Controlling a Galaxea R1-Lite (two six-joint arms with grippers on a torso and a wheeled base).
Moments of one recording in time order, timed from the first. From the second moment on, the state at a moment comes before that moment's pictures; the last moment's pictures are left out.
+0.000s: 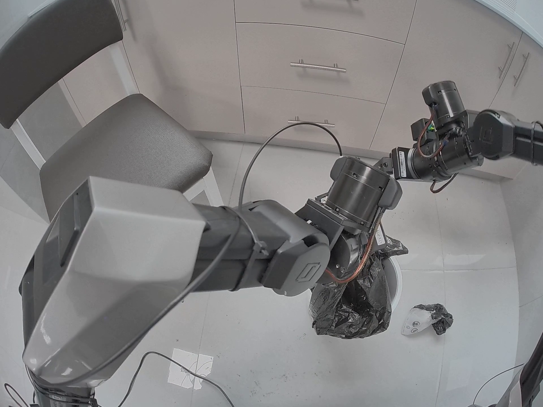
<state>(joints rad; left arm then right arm) -0.94 2.29 -1.77 0.06 0.31 -0.83 0.29 1.99 -1.72 0.36 -0.01 0.16</state>
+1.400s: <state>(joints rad) -0.87 2.34 -1.81 0.06 0.17 -0.86 0.27 2.10 -0.84 -0.98 -0.05 0.27</state>
